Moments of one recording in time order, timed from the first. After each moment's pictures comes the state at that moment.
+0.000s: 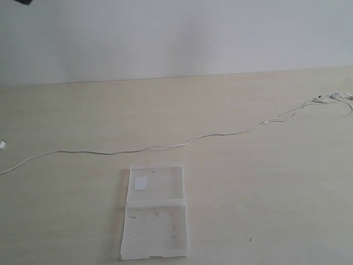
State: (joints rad) left arm -0.39 1.31 -1.23 0.28 0.40 -0.21; right arm 0.24 0.01 0.00 0.00 0.28 0.27
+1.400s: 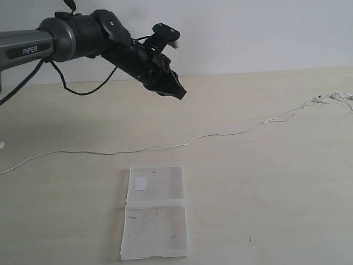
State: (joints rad) left arm -0.30 2.38 -2.03 -0.64 0.78 0.88; right arm 0.24 0.01 0.00 0.00 0.28 0.27
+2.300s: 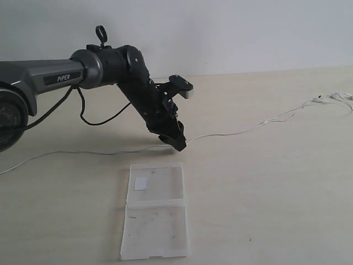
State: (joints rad) left arm -0.35 2.50 -2.05 -0.47 0.99 0.81; right arm 0.24 0.01 0.00 0.00 0.28 0.27
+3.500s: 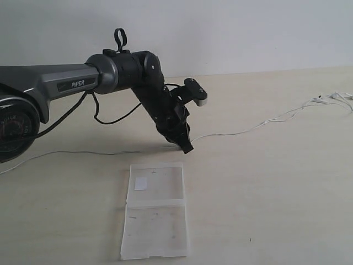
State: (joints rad) left arm -0.42 2.51 -2.05 -0.37 0.93 0.83; right arm 0.24 0.01 0.00 0.00 0.28 0.27
